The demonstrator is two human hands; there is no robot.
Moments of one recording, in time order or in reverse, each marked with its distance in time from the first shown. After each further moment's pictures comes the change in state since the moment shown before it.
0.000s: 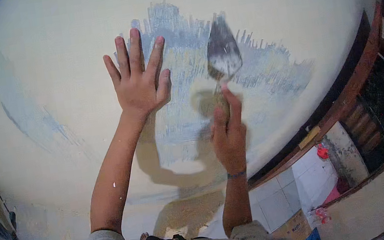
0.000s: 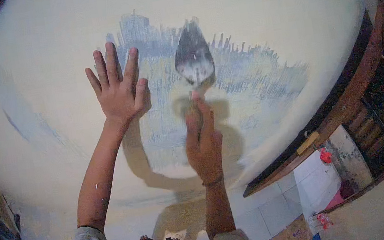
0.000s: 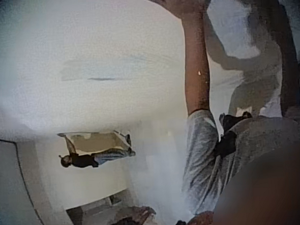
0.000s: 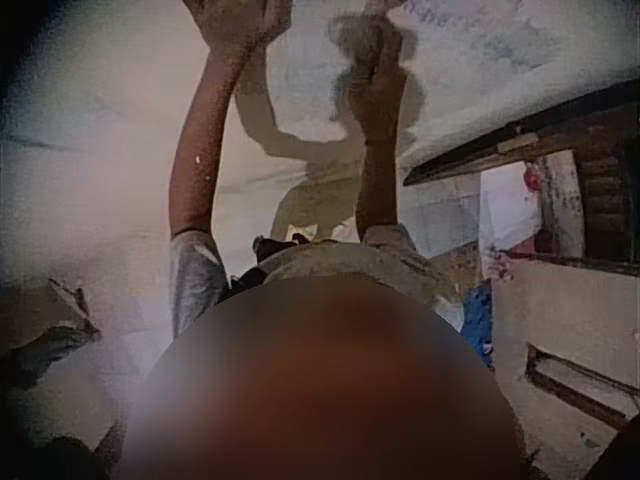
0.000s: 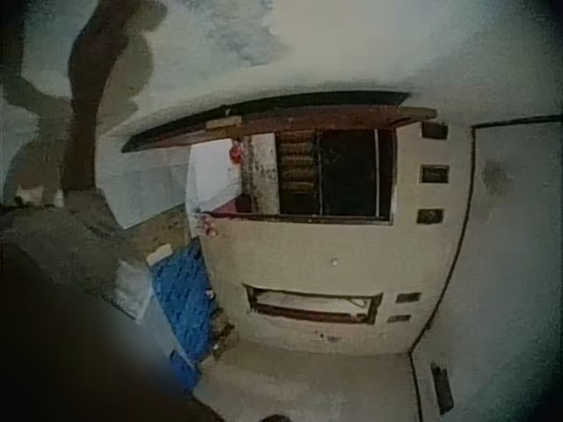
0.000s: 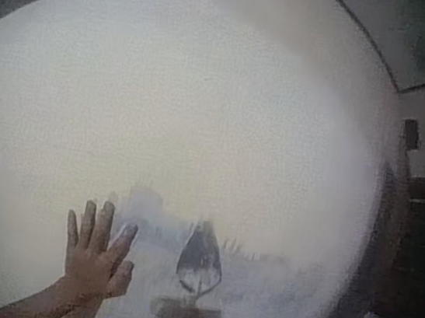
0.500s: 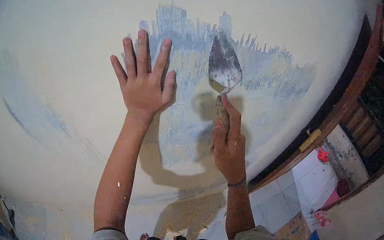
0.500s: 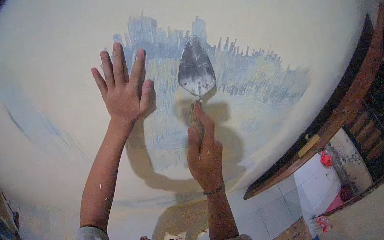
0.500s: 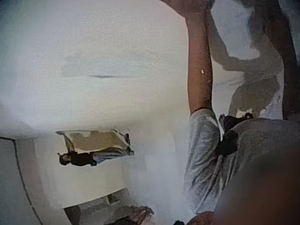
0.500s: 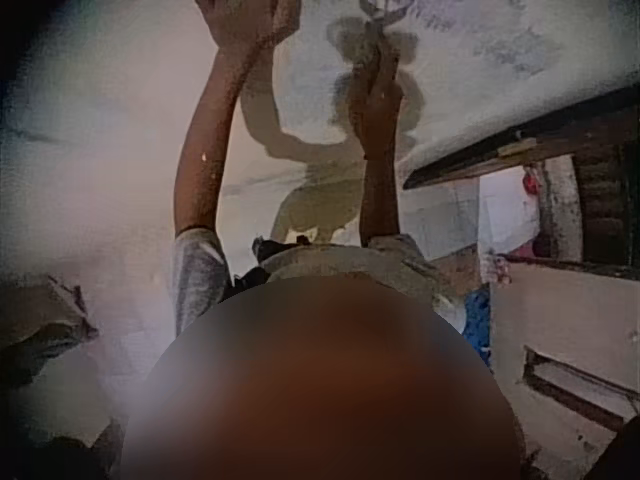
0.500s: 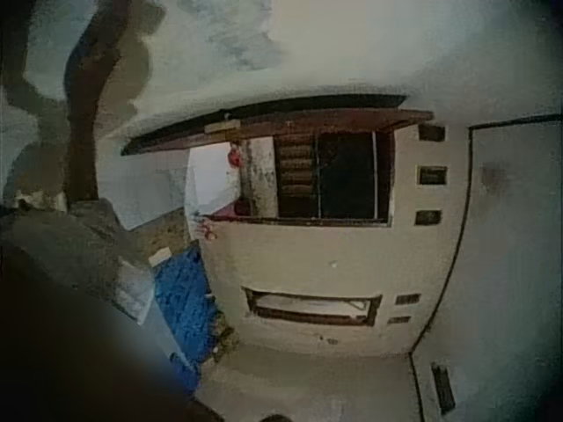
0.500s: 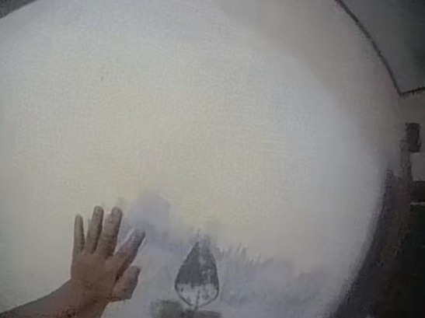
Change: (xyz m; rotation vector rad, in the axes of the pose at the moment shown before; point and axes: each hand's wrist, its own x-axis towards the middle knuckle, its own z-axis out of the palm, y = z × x) left_hand -0.005 -0.009 0.000 0.023 -0.003 0.003; right_hand -0.017 0.017 0.014 -0.081 0.018 -0.139
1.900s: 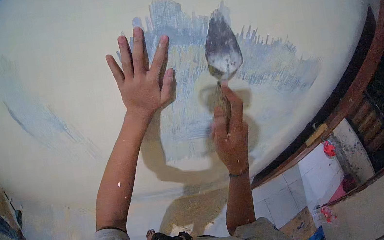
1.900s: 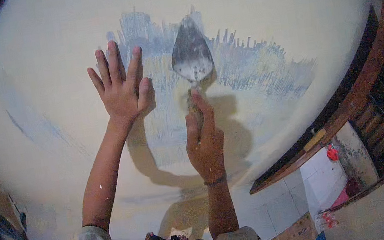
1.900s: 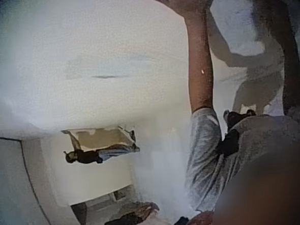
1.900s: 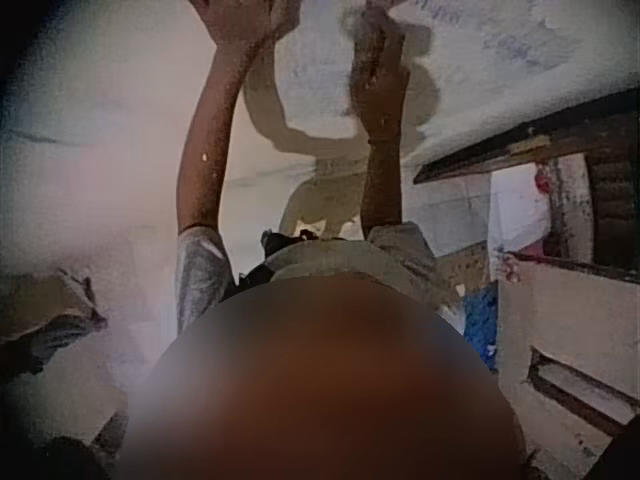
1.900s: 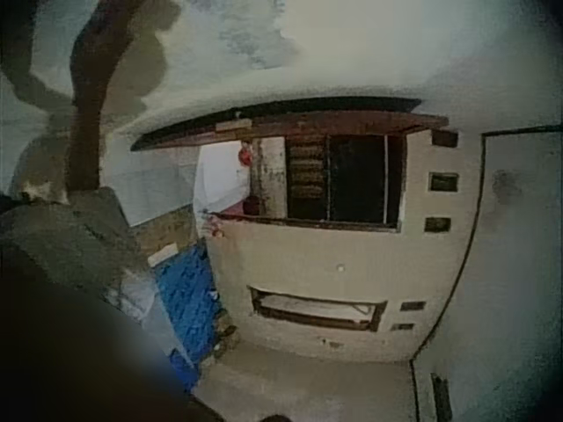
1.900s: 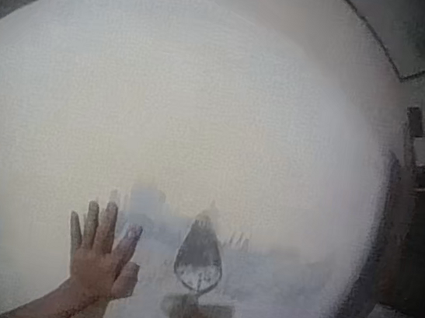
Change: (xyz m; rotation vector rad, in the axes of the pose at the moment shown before) left_hand 0.002 0.004 0.003 0.002 0.007 0.027; right_hand 0.021 -0.020 -0.007 0.052 -0.033 0.132
